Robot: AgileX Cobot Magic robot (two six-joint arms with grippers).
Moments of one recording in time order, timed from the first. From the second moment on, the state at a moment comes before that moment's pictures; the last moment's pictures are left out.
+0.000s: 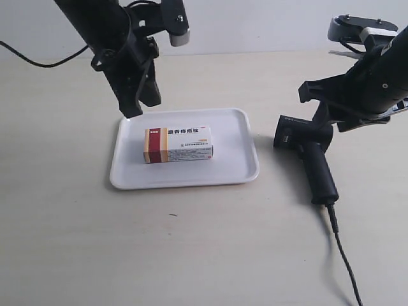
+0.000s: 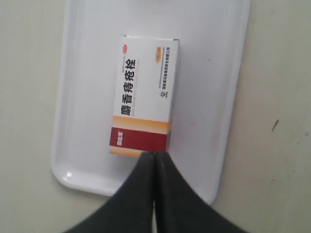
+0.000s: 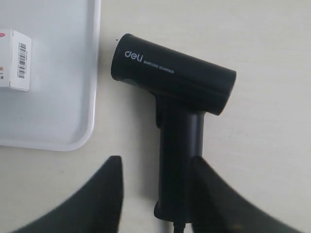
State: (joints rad) left arm -0.55 1.90 -1.57 -0.19 1.03 1.00; right arm 0.34 1.58 -0.98 0.24 0.71 0.01
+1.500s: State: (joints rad) left arm -0.52 0.60 -0.43 -0.52 0.26 0.52; right arm 0.34 0.02 -0.60 0.13 0.66 0.01
